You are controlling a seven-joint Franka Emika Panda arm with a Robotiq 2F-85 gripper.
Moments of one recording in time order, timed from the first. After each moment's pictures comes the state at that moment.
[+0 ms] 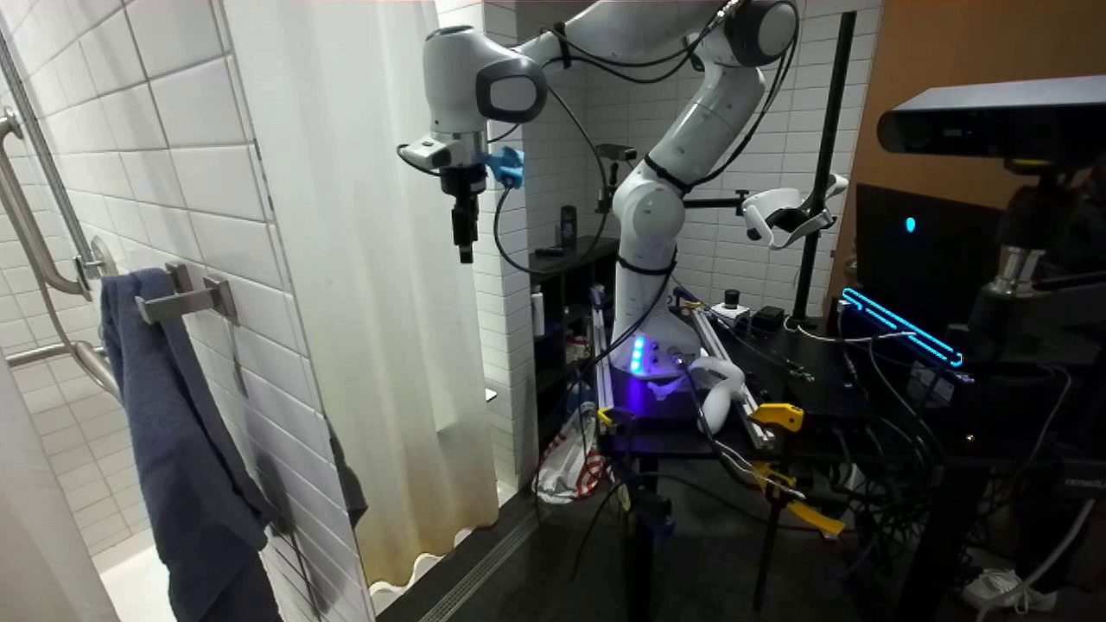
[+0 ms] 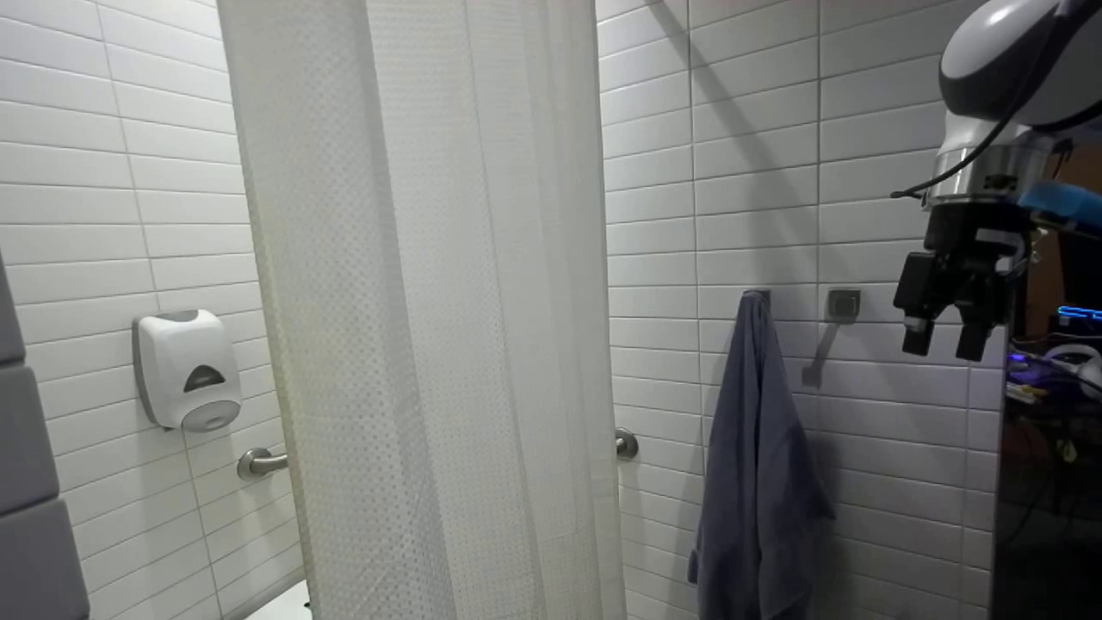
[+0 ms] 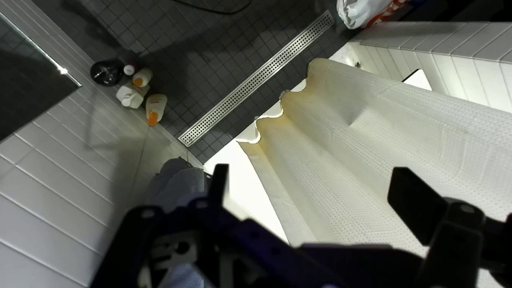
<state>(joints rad) -0.12 -0.65 -0.37 -2.62 -0.01 2.00 -0.29</state>
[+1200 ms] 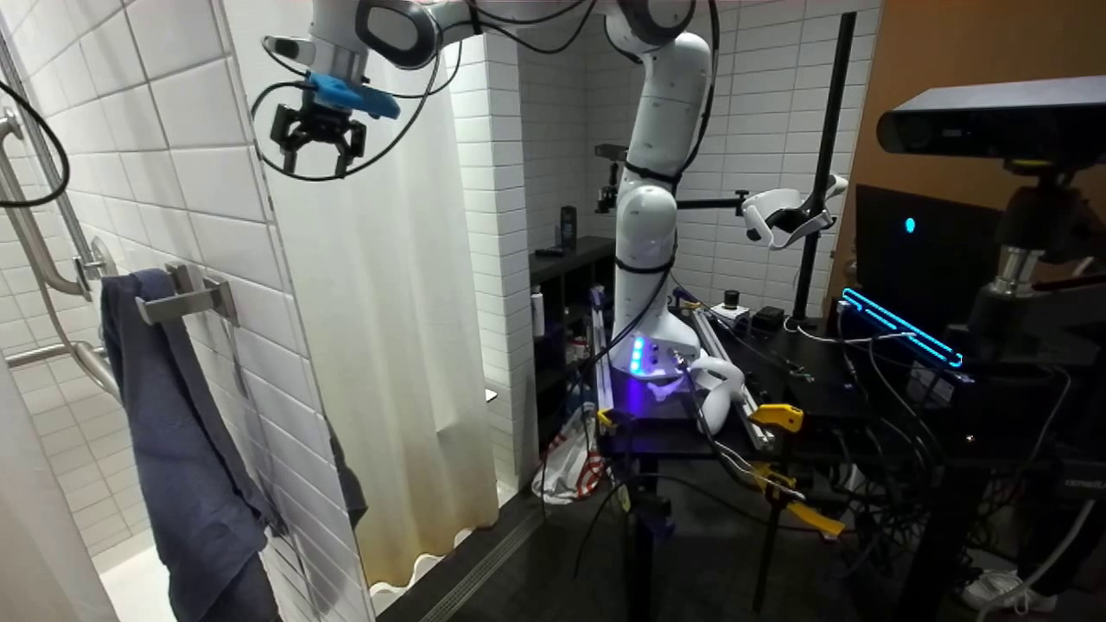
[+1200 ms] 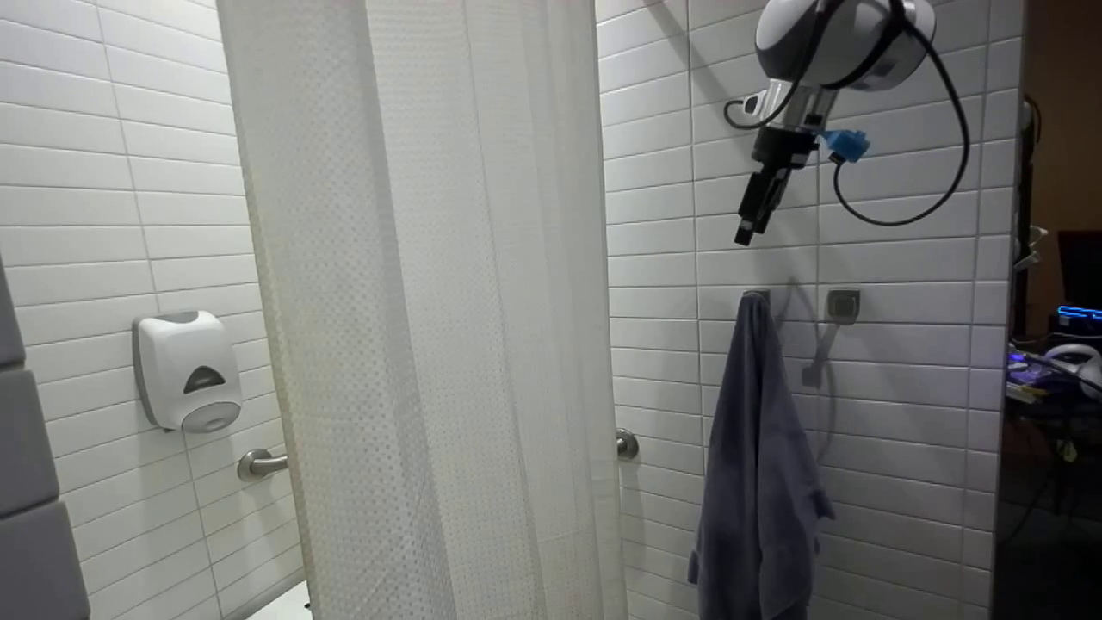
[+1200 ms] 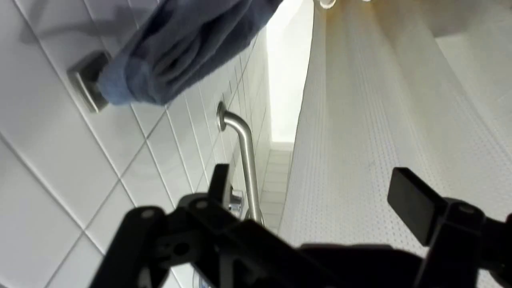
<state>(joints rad) 0.02 -0.20 -0.28 -2.04 0.09 2.26 -0.81</state>
